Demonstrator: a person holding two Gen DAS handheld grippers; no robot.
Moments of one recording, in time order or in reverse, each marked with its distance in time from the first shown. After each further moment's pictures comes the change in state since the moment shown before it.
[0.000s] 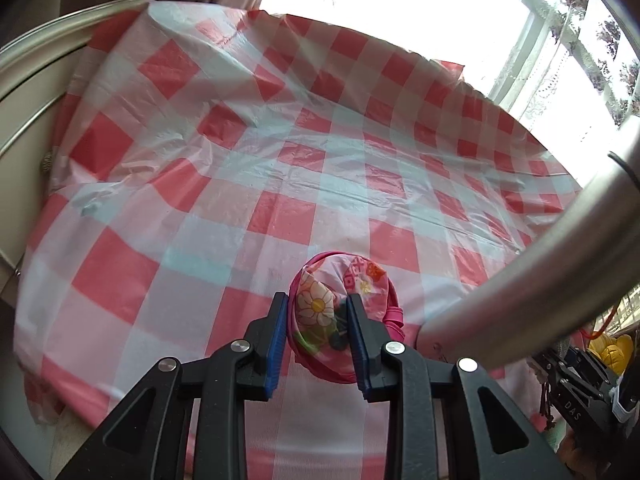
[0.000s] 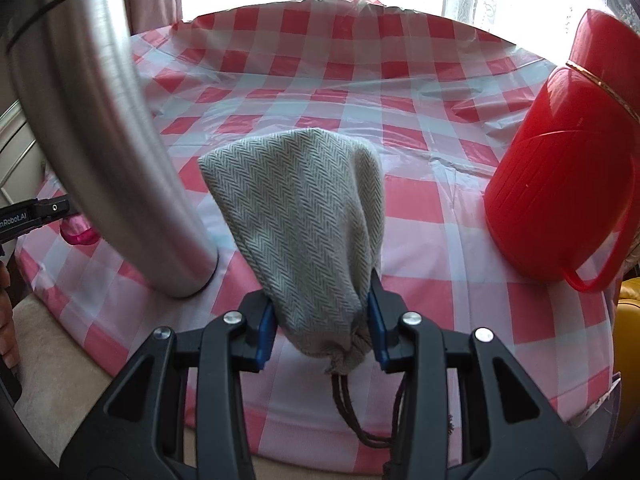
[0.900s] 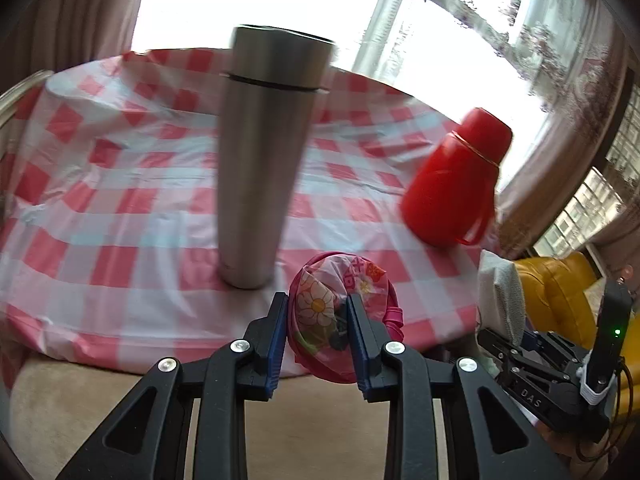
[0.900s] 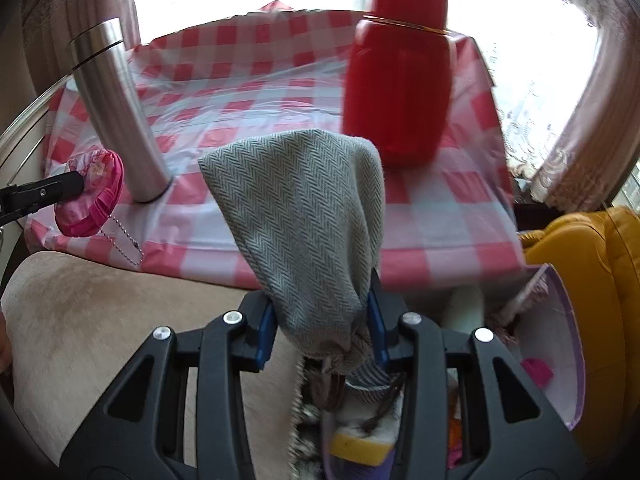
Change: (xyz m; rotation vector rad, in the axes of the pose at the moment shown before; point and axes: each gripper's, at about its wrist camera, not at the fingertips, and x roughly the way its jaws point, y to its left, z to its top) left arm -0.086 -0.136 -0.084 0.253 0.012 -0.256; right arm -0.125 -0.088 -0.107 0.166 0.003 -0.128
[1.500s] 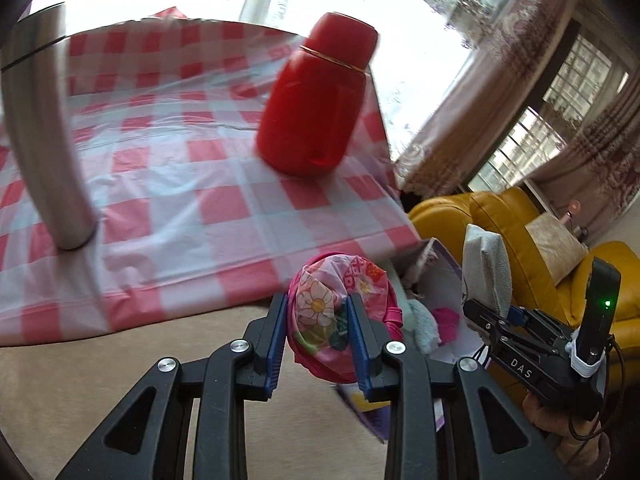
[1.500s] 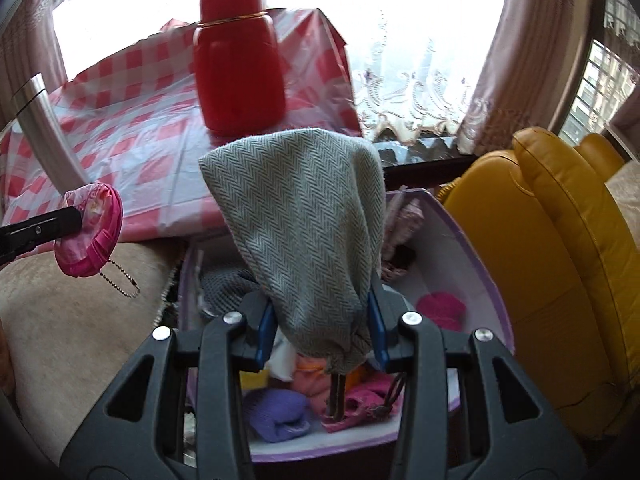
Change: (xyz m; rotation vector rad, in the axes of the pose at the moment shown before) left arm 0.033 -0.130 -0.040 0.151 0.157 -0.229; right arm -0.049 -0.115 -0.057 0.183 0.034 -0.187
